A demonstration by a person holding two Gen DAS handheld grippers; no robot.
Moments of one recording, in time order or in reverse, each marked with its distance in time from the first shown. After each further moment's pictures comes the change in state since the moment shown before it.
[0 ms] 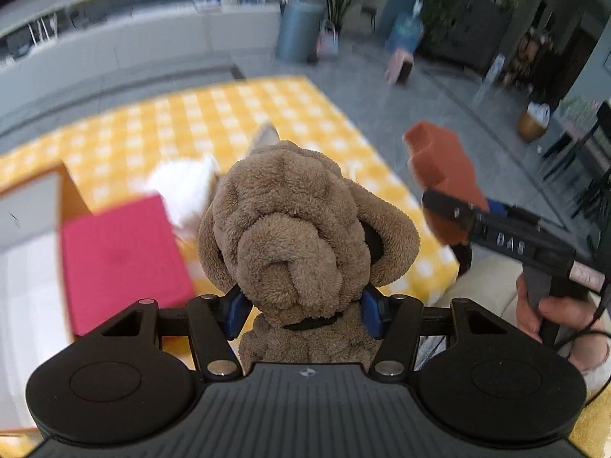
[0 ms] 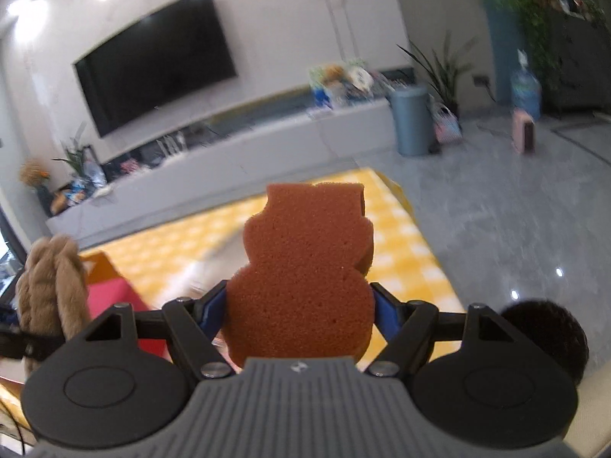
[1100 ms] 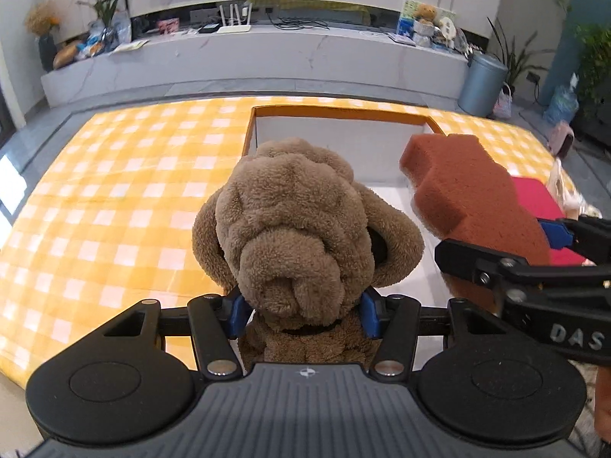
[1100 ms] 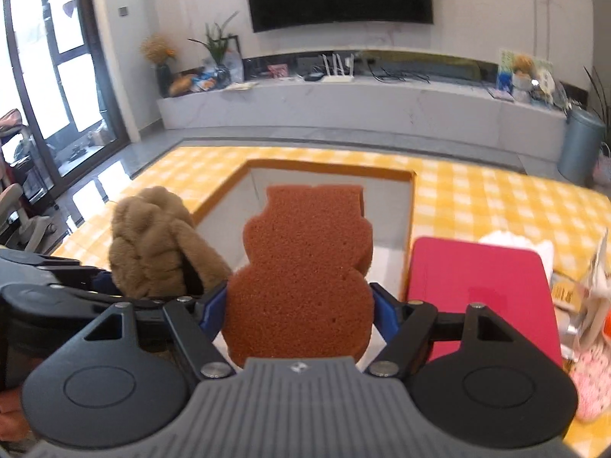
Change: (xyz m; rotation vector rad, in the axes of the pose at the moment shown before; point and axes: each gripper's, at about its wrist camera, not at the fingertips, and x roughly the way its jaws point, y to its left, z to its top) left arm -0.039 0.229 -0.080 -0.265 -0.108 0.402; right arm 0.115 0.358 -0.071 -0.347 0.221 0.256
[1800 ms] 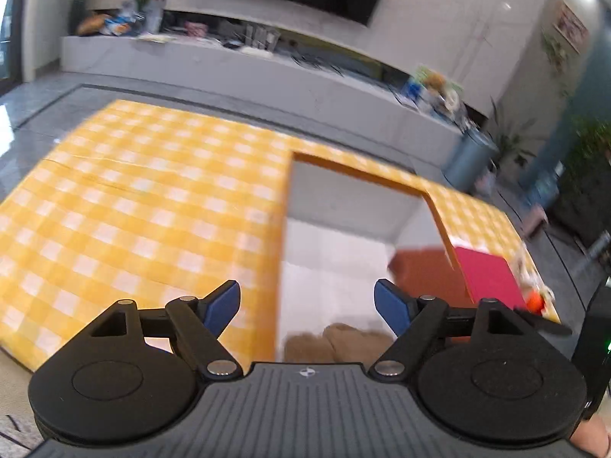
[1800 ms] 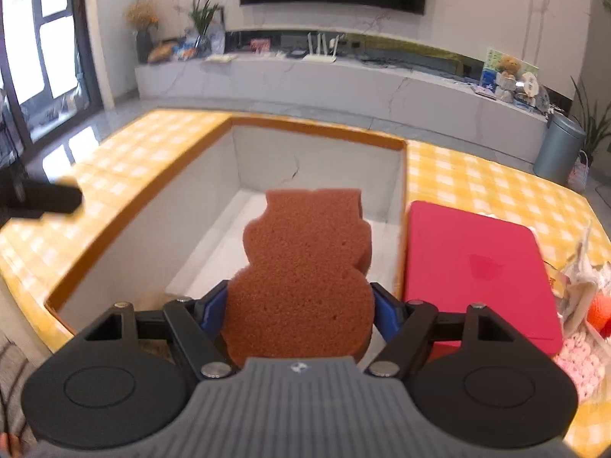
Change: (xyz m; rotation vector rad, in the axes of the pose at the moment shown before) left arm -0.050 0.090 -0.031 -0.248 -0.135 -0.124; right arm 0.022 0.028 -0.022 -0.087 0.073 -0.113
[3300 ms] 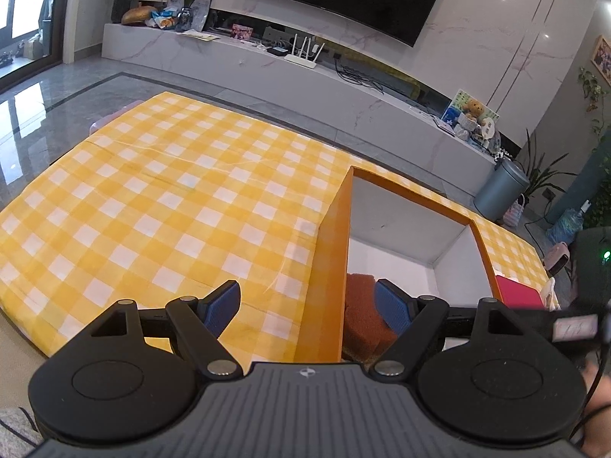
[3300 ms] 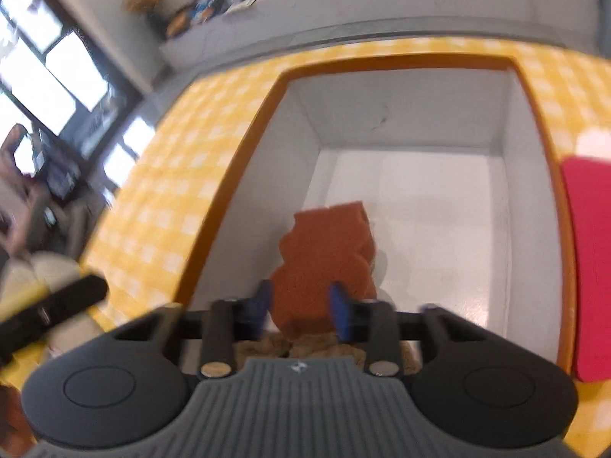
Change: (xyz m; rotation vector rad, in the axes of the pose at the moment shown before) left arm -0.002 0.044 0.001 -0.095 -0.036 0.062; right arm 0.067 0.005 0.051 0.301 0.222 0.300
